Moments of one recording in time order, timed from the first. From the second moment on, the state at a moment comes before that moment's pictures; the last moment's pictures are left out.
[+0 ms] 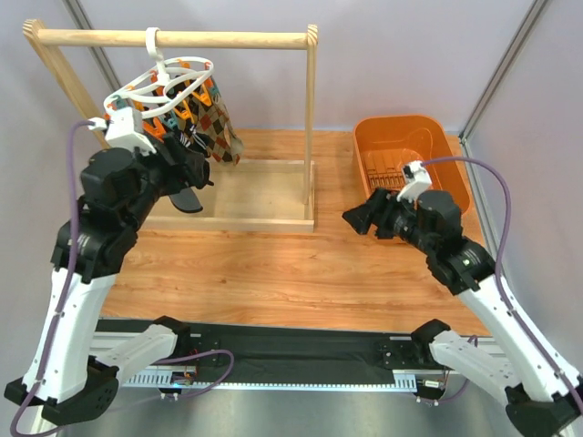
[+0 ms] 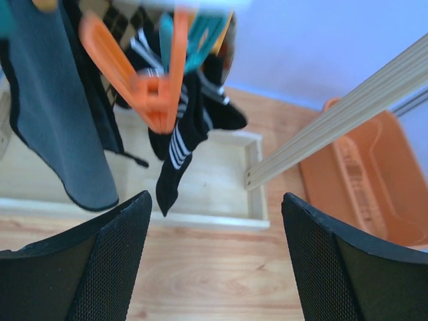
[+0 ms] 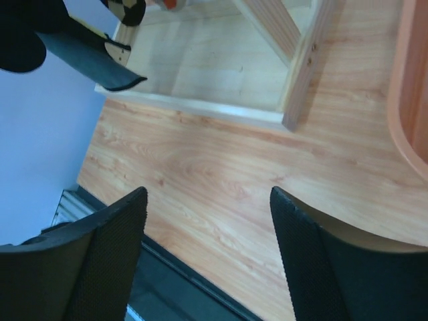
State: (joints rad) left arm -0.38 0.98 1.54 -0.80 -0.23 -0.44; right arm 0.49 0.81 0.95 -0.49 -0.15 0.61
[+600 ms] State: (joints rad) left arm -0.38 0.89 1.78 -0.83 -0.37 -0.38; right arm 0.98 1.63 1.49 0.05 0.26 0.31
